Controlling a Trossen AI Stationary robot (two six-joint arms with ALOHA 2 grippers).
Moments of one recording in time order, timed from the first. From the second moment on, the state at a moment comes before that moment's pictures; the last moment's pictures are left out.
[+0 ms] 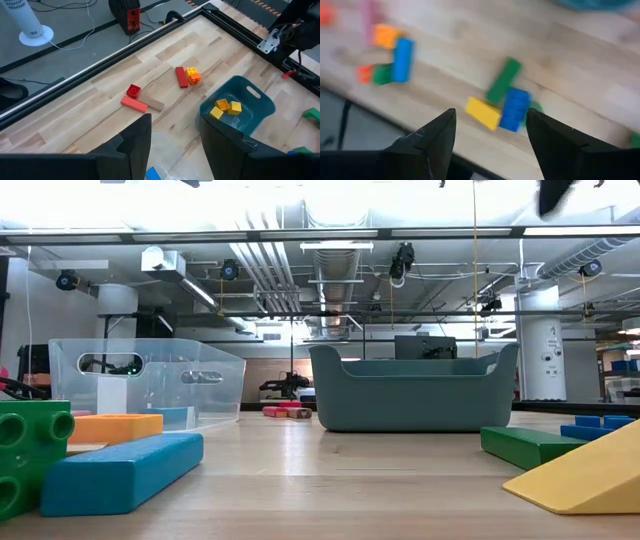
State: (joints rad) left arm -0.16 1.18 1.52 -1.20 -0.62 -0.81; right arm 0.53 1.87 1.71 -1.20 0.10 1.77
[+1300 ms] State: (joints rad) left arm -0.16 1.18 1.52 -1.19 -0.63 -0.77; right arm 0.42 2.14 1.56 -0.95 -0.07 1.65
